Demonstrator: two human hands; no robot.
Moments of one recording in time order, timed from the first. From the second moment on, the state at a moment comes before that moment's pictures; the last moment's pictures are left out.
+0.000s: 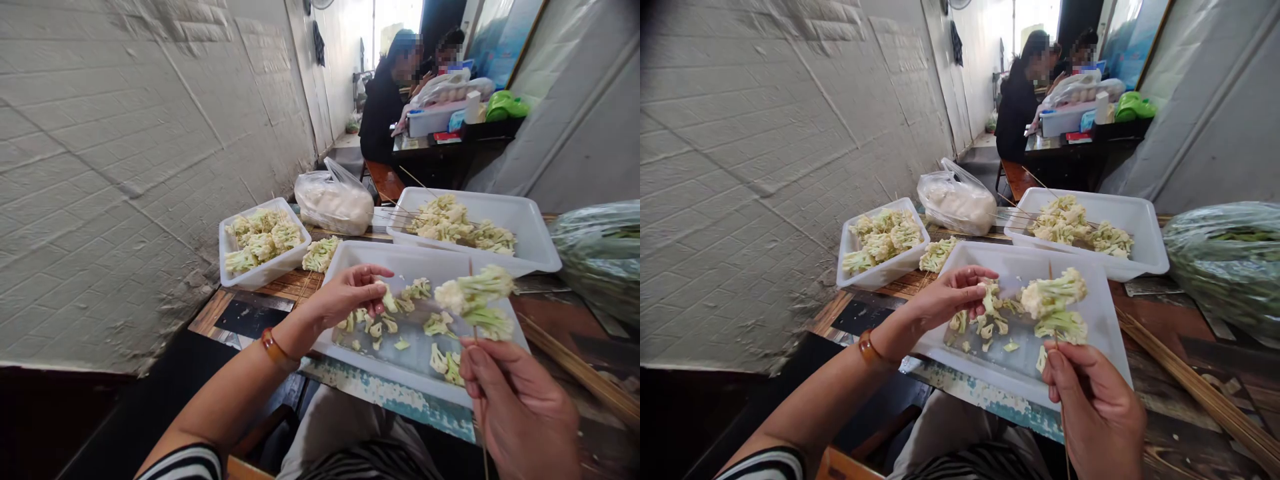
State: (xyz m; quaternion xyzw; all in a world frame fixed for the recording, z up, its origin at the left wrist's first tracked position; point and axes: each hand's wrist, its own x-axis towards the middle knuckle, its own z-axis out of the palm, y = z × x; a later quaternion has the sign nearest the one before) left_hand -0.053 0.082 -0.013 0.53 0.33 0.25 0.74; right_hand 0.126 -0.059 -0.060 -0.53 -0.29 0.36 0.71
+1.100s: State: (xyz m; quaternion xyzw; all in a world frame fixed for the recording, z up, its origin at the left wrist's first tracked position) left_hand -0.040 0.050 -0.028 0.37 0.28 0.52 0.72; right_hand 0.113 -0.054 -0.065 -0.63 -0.55 0.22 0.50
